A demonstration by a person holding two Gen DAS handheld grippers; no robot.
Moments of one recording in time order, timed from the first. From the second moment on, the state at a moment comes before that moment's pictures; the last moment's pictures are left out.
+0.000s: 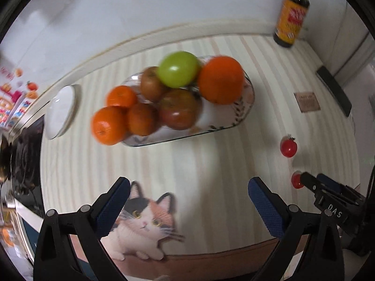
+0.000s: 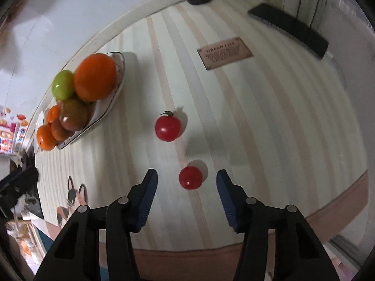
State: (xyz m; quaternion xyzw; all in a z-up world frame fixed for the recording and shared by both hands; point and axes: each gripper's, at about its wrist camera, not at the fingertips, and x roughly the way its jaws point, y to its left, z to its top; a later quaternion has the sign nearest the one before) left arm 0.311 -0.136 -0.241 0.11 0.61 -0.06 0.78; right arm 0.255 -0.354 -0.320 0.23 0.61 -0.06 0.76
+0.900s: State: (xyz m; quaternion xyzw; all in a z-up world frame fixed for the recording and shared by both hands) left arm 0.291 -0.258 -0.317 0.09 0.68 -0.23 0.69; right arm 0.235 -0.426 -0.322 0.26 0.57 -0.07 0.78
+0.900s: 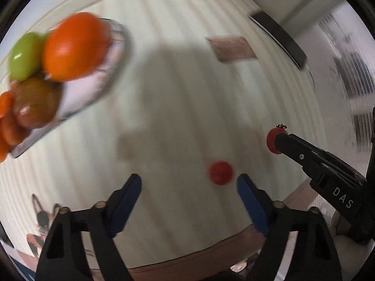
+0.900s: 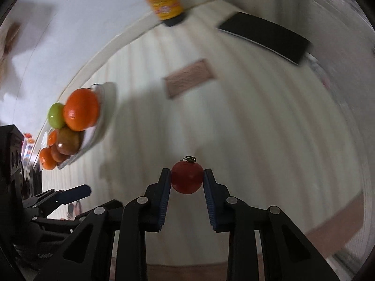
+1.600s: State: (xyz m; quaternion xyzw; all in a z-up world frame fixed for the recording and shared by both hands) left arm 0.282 -0.310 -0.346 0.14 0.68 -0.25 0.67; right arm 0.200 -0.455 -0.326 0.27 0.56 -0.11 0.78
